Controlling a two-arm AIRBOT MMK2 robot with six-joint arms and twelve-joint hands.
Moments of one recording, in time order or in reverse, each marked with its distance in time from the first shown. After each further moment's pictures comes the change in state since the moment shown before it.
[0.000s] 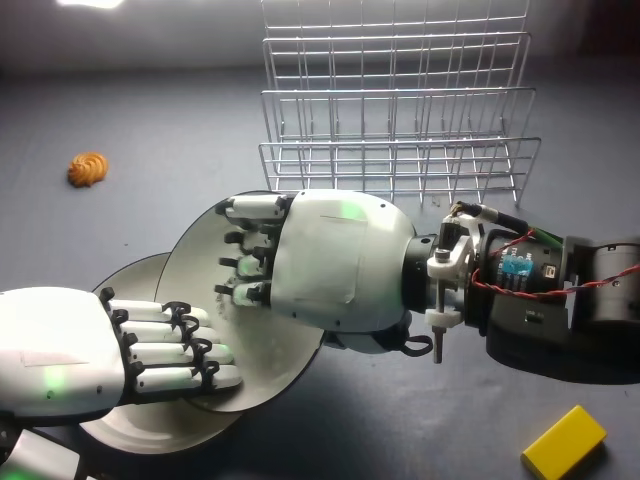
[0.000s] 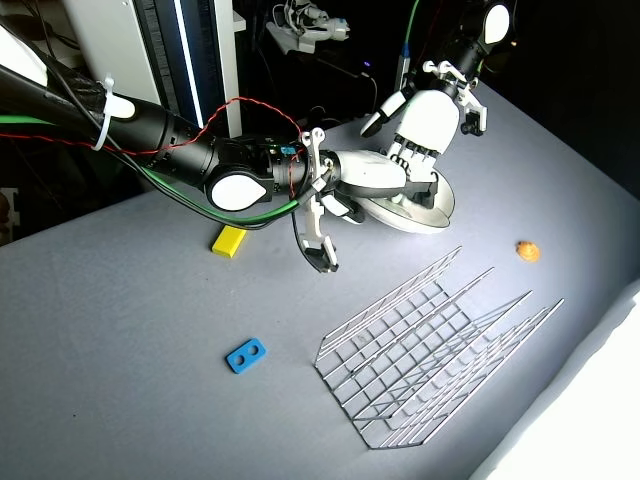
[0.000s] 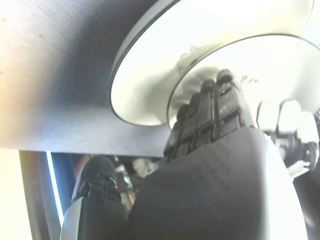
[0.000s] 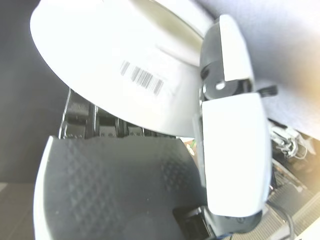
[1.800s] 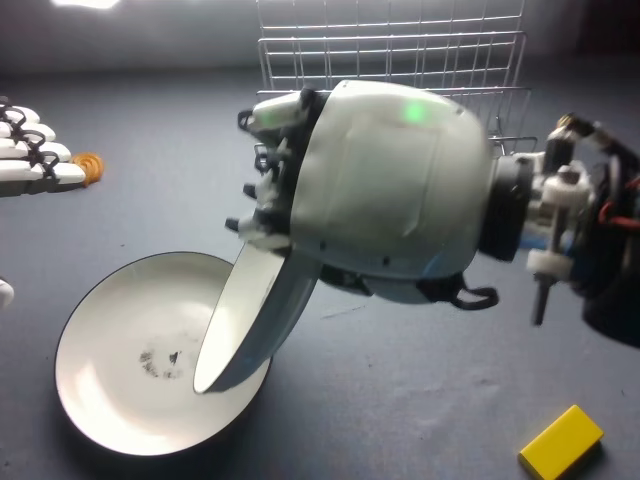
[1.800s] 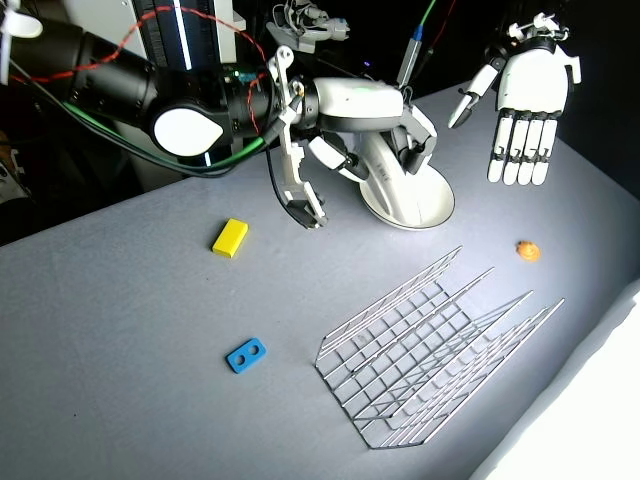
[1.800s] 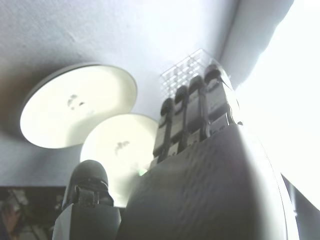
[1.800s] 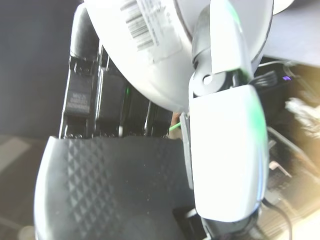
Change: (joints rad) left arm -0.161 0.171 0.181 -0.163 -0.024 0.001; right arm 0.142 0.276 -0.294 0.096 0.026 0.033
